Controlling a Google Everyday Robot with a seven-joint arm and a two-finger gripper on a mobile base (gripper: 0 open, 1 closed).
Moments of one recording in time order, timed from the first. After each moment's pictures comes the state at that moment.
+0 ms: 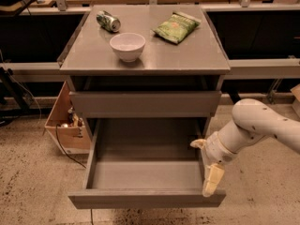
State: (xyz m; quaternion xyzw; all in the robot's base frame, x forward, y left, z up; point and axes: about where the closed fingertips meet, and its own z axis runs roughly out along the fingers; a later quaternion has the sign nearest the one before) arm 0.467 -0.164 0.599 -0.67 0.69 0.22 0.15
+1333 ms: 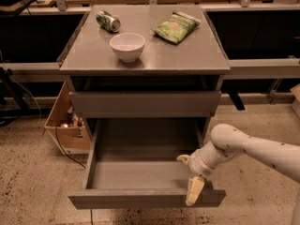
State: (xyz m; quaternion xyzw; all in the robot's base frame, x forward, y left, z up) arm 0.482 -0.132 0.472 -0.67 0.68 0.26 0.15
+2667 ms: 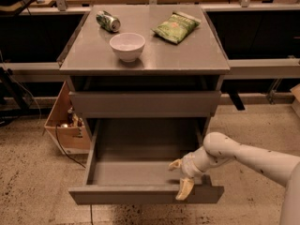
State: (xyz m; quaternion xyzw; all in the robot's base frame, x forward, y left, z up) arm 0.513 -0.103 0.421 -0.70 0.64 0.24 0.22
